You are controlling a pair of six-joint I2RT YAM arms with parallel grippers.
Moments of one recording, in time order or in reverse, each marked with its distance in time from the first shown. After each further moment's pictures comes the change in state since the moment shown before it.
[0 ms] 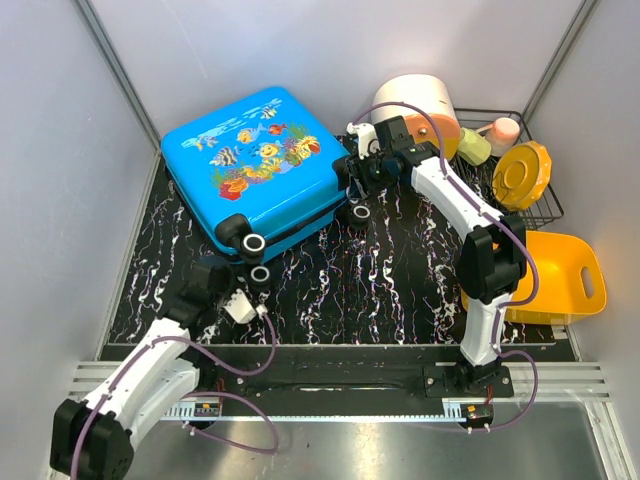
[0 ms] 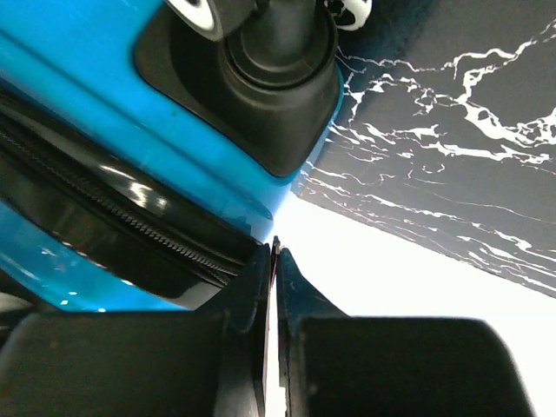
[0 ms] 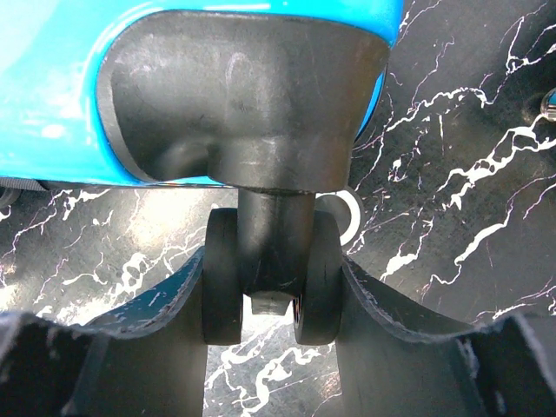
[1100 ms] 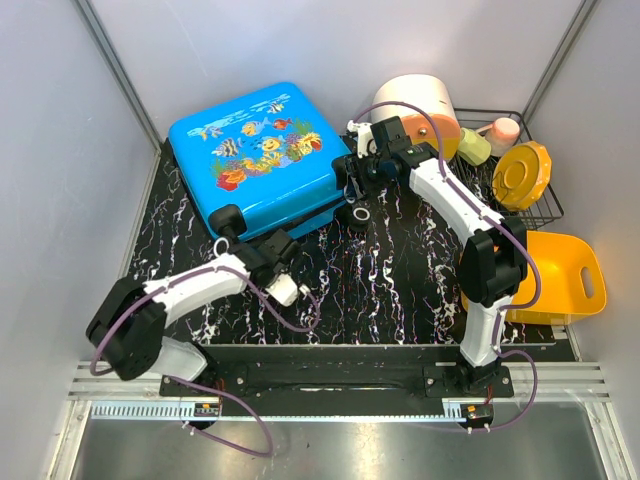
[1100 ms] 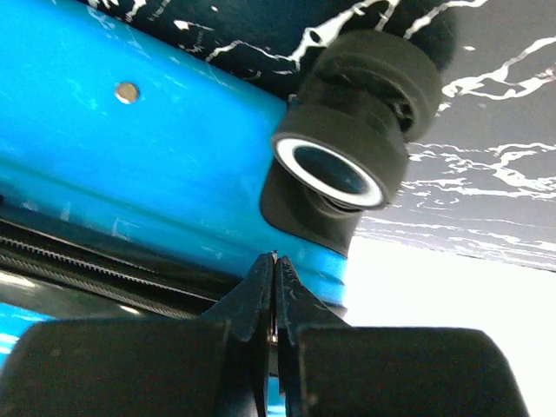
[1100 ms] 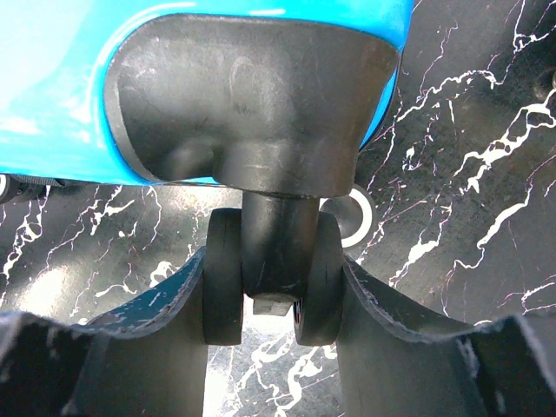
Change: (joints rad) left arm -0.343 0.712 0.476 -0.219 -0.274 -0.470; right arm 0.030 -0.019 0.000 -0.003 0.039 0.110
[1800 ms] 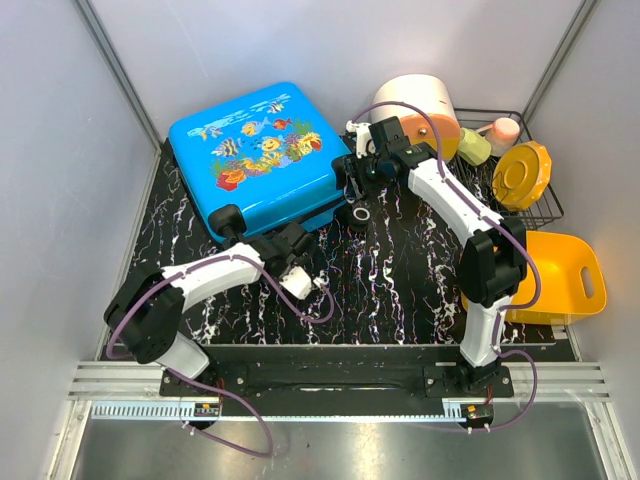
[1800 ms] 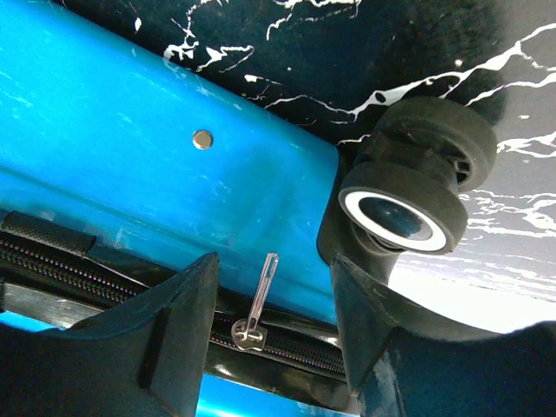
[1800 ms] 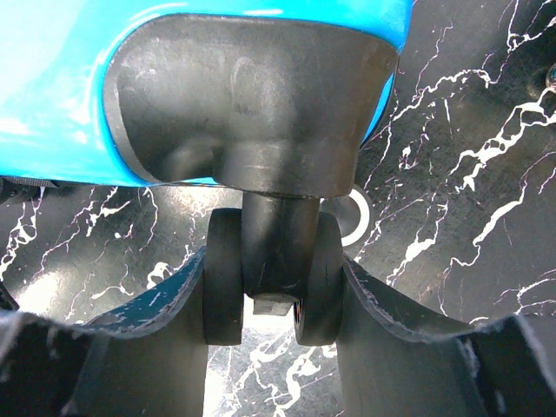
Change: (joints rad) left arm -0.036 0.087 0.089 0.009 0.051 -0.061; right arm 0.012 0.000 0.004 -0.005 0.026 0.001
